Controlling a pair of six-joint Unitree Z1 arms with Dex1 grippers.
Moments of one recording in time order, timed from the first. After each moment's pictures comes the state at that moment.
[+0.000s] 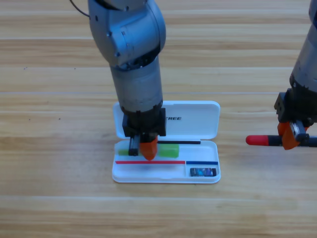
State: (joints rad) arm 0 -0.89 2.17 -1.75 1.03 0.02 0.67; arm 1 0.70 1.94 -1.50 1.07 0.00 -0.89
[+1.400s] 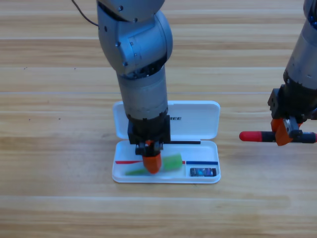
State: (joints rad) arm 0 -0.90 2.20 -1.74 1.02 0.01 0.62; arm 1 0.71 1.95 -1.53 1.07 0.00 -0.89
